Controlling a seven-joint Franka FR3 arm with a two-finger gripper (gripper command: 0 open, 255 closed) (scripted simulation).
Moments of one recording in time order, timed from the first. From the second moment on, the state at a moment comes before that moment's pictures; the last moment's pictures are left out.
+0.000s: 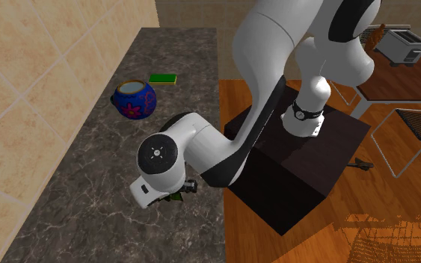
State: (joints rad) arm -0.09 0.60 -0.03 -1.71 -0.31 2.20 -0.62
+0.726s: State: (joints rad) arm -0.09 0.60 -0.03 -1.71 -0.31 2.20 -0.62
